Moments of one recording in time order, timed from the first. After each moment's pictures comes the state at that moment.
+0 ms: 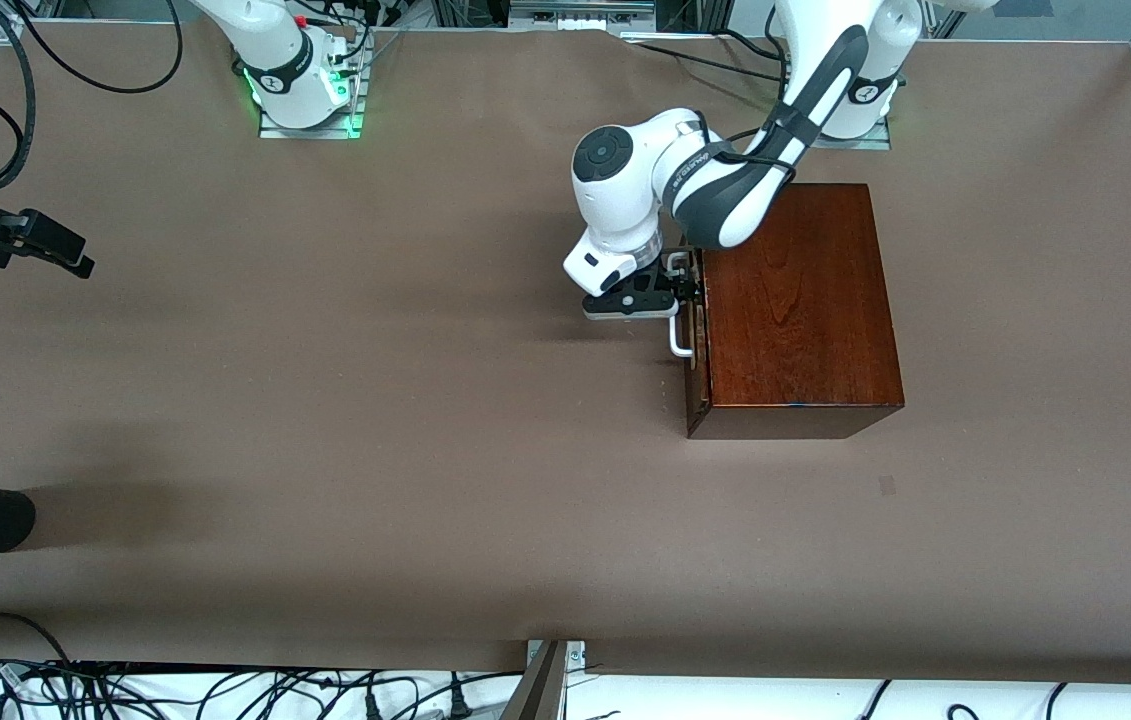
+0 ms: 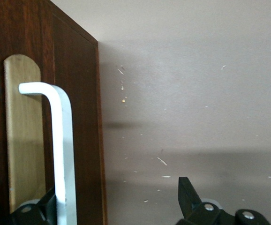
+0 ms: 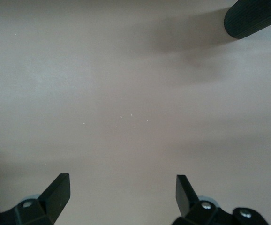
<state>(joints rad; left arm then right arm) -0.51 0.49 -0.31 -1.81 0.44 2.14 -1.02 0.06 0.01 -0.10 -1.65 0.01 1.68 0.08</state>
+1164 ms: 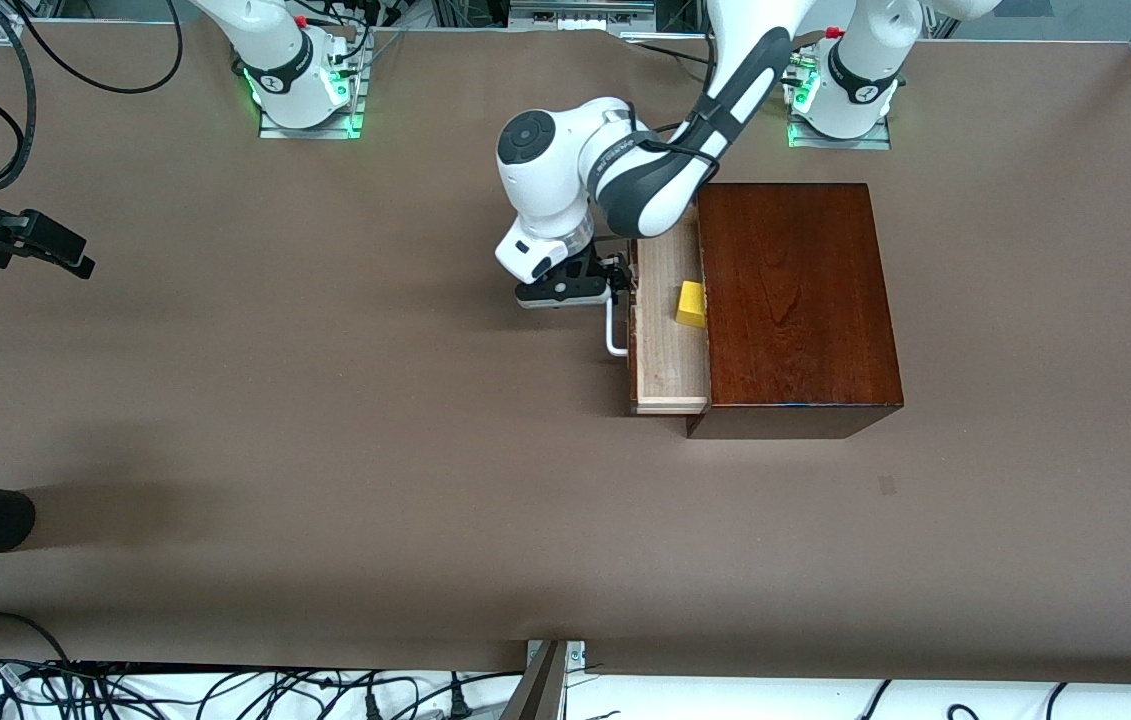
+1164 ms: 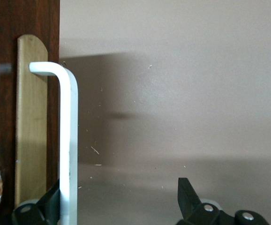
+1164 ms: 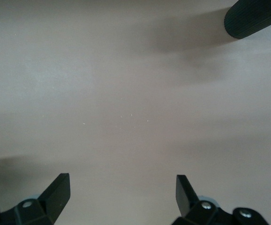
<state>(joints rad) -0.74 0.63 -0.18 -1.55 0.35 2.06 -1.08 0.06 0.02 -0.10 -1.65 0.01 1.68 0.08</state>
